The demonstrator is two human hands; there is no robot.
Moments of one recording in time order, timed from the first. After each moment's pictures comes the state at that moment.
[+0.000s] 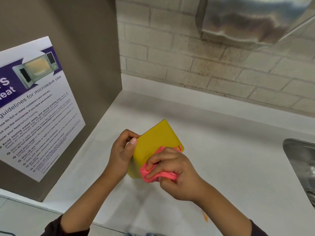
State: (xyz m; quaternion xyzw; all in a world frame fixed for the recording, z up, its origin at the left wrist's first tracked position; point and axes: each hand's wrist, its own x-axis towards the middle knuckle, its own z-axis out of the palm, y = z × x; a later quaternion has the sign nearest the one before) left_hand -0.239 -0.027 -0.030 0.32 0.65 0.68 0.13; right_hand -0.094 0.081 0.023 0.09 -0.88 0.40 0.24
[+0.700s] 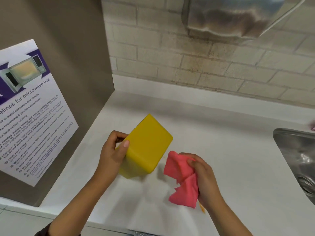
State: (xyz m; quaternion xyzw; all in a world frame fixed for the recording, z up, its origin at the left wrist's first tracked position) left_hand -0.234 -0.044 -0.026 0.32 0.70 0.63 0.12; right_hand -0.034 0.103 -0.026 -0.30 -0.58 0.71 0.26
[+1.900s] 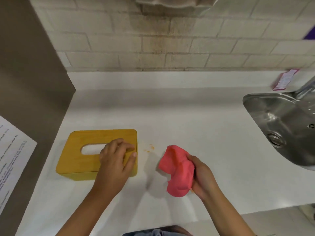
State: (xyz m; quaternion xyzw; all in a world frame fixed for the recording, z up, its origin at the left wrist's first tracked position) left_hand -0.203 -0.009 -0.045 0.48 0.80 0.35 0.06; right_hand 0.001 0.114 -0.056 -0.47 -0.25 0.81 0.24
